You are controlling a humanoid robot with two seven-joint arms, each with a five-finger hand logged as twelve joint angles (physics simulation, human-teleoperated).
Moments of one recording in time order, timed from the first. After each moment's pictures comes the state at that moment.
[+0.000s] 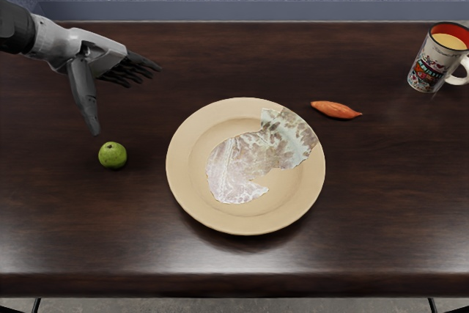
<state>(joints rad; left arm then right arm) -2.18 0.40 1.35 -1.28 -0.11 -0.61 -0.39 -0.07 0.00 0.01 0.23 0.05 0.03 0.17</state>
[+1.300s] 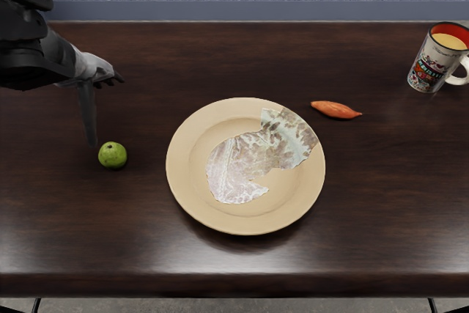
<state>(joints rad) -2.17 0.12 1.35 -1.44 -0.30 -0.08 0.11 -0.06 0.00 0.00 0.22 0.05 0.03 0.17</state>
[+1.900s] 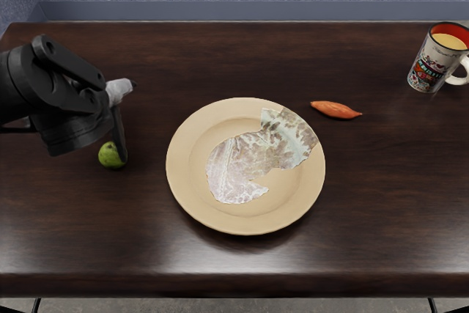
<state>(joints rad) -2.03 0.07 1.22 -1.56 -0.34 0.42 0.10 -0.06 0.00 0.00 0.22 0.05 0.03 0.17</state>
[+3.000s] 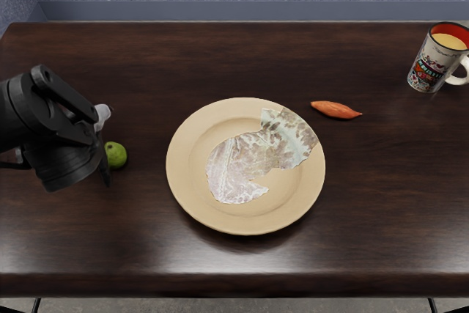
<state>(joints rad) -2.00 0.06 1.25 -1.69 -0.44 0.58 0.11 -0.06 0.00 0.00 0.22 0.05 0.03 0.17</state>
